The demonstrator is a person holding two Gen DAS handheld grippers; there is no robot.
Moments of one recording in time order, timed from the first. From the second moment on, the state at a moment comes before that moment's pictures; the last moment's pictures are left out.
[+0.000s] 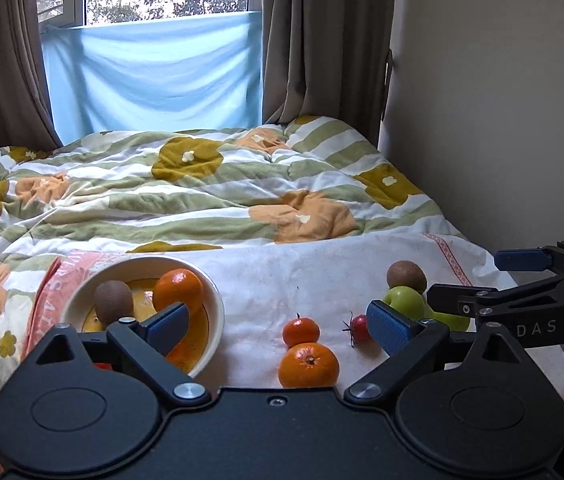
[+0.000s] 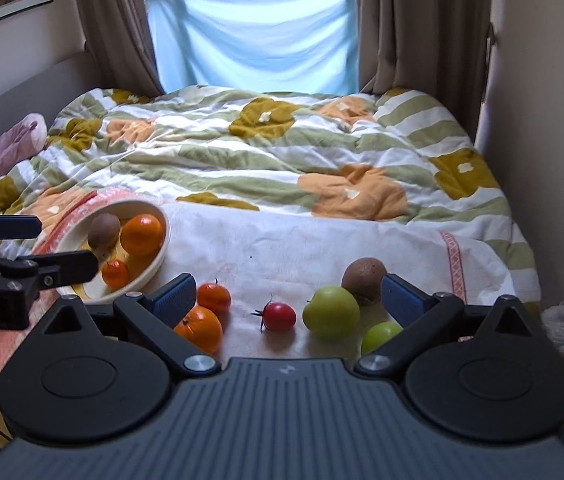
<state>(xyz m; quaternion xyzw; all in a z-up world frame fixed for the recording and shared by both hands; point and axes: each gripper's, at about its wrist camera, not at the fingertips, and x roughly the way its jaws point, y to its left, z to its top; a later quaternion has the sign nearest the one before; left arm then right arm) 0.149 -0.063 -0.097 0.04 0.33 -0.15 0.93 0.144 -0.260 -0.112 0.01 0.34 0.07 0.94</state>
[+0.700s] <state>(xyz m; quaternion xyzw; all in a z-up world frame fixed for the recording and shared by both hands) 0.190 -0.122 -0.218 0.07 0.39 -0.11 0.91 0.212 -0.292 -0.213 0.00 0.37 0.11 0.92</state>
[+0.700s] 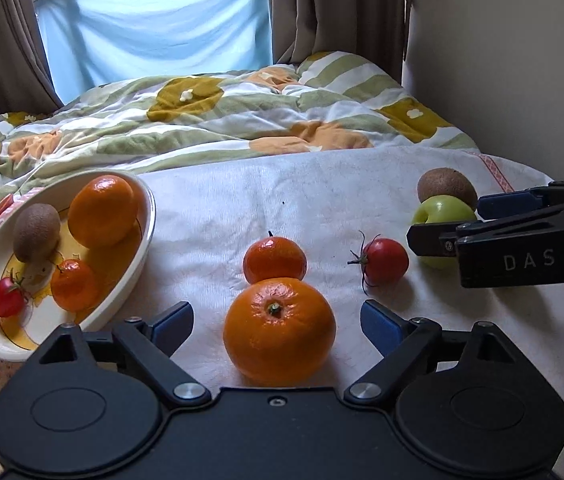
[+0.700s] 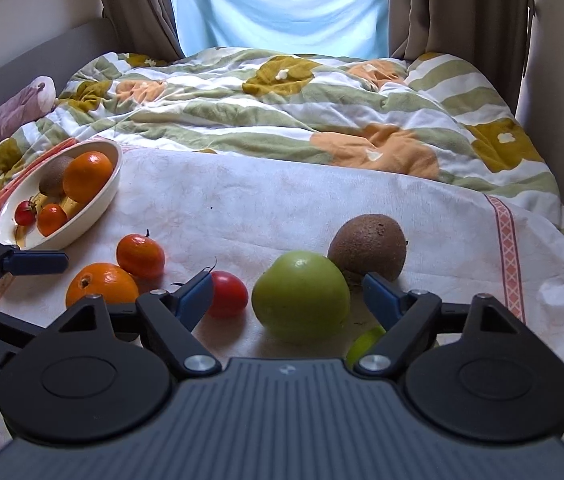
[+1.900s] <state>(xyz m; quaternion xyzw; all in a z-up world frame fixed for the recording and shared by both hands) 0.182 -0.120 -0.211 0.05 0.38 -0.10 0.92 0.230 -0.294 -0.225 0.02 0.40 0.08 0.91</state>
